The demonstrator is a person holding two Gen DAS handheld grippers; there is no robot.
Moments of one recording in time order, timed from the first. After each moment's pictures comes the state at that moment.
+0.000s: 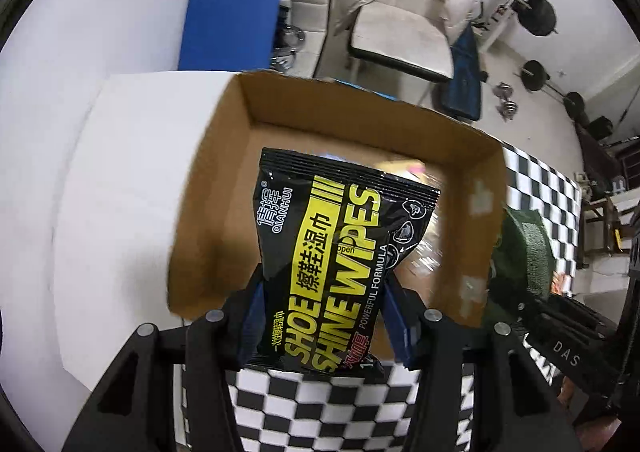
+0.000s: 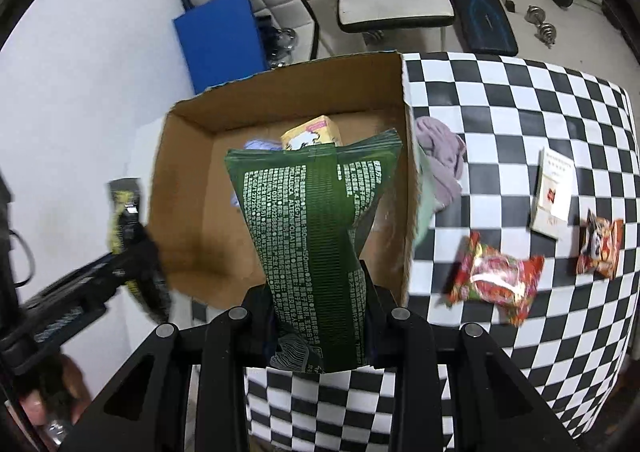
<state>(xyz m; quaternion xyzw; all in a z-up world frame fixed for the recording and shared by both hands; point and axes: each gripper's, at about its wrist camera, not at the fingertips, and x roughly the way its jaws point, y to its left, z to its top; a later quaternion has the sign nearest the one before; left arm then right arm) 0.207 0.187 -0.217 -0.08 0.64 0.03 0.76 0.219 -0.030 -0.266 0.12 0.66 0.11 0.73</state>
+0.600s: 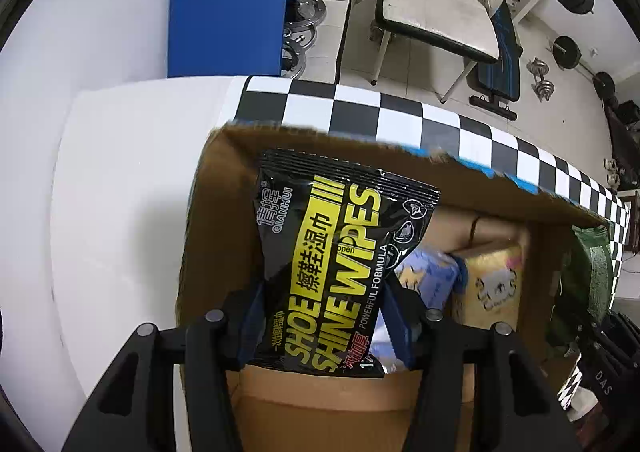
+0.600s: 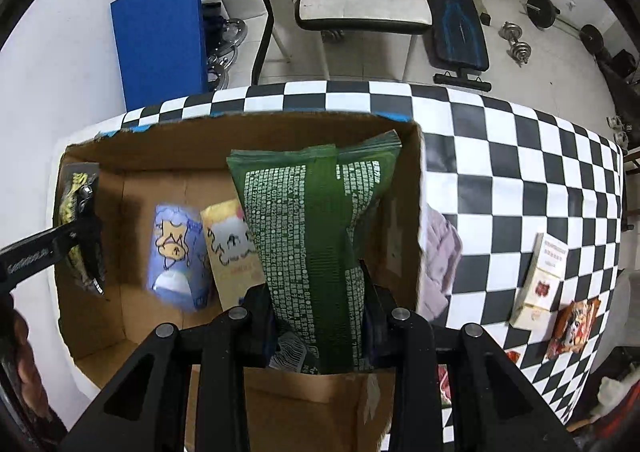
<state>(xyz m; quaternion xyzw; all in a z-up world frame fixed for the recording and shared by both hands) 0.323 0.225 -0.308 -0.04 0.70 0.04 0.71 0.337 -0.015 -0.337 0.05 0.68 0.04 0.73</state>
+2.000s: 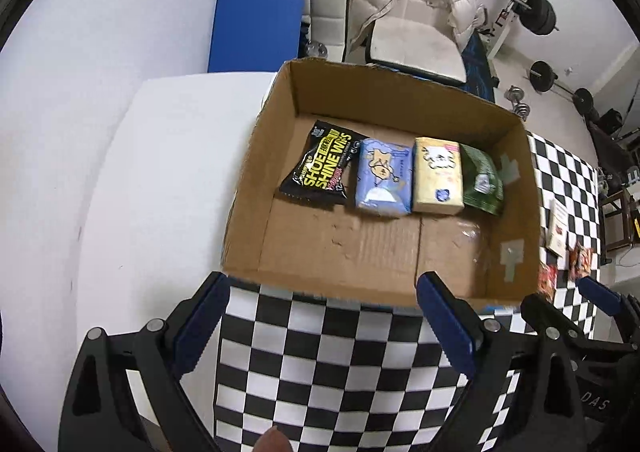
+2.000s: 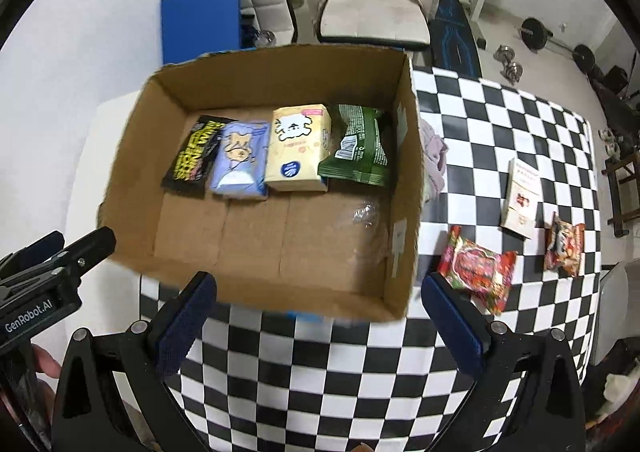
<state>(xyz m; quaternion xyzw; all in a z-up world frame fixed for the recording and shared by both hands) 0.120 0.207 -0.203 -0.04 0.60 0.05 0.80 0.149 0.003 -0.248 0.03 0.62 0.06 0.78</state>
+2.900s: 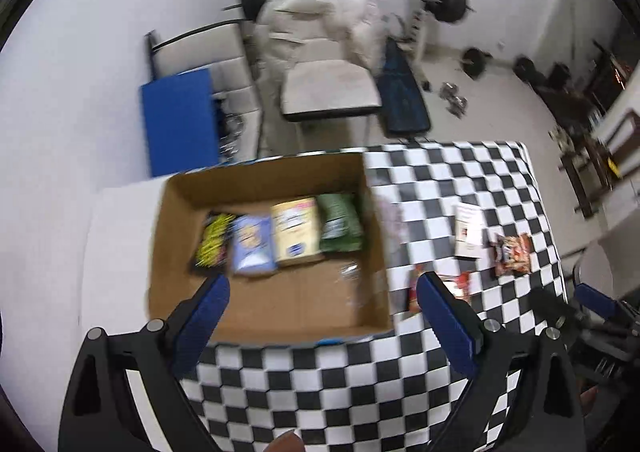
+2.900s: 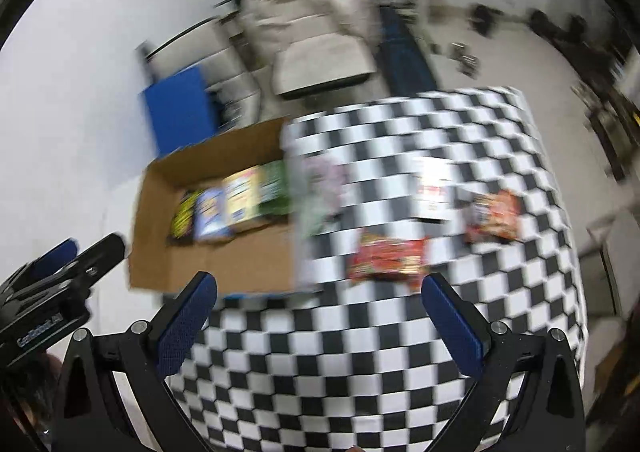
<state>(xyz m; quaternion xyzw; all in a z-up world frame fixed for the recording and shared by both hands) 0.148 0.007 -0.130 0.07 0.54 -0.06 0.83 0.104 -0.192 -0.176 0.18 0.57 -0.03 0.80</state>
